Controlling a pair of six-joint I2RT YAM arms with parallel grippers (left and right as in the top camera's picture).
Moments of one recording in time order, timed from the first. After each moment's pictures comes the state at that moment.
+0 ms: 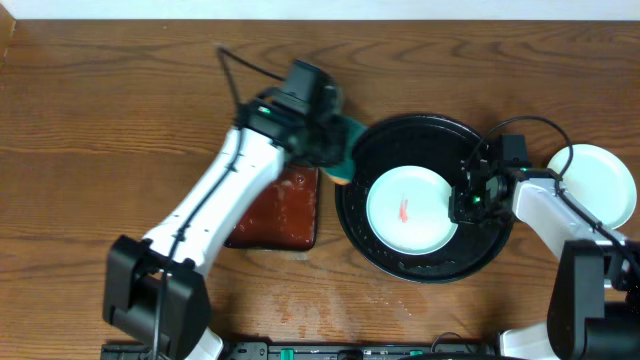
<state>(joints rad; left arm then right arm) -0.51 1.73 1.45 -0.82 0.31 -0.39 0.00 1.66 0.84 -0.62 -0.26 0.14</state>
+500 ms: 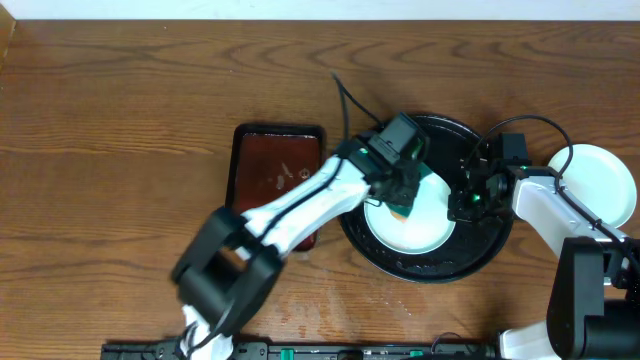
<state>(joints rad) -0.80 2.00 1.45 -0.59 0.24 -0.51 0.00 1.67 0.85 -0.63 -0.28 0.15</state>
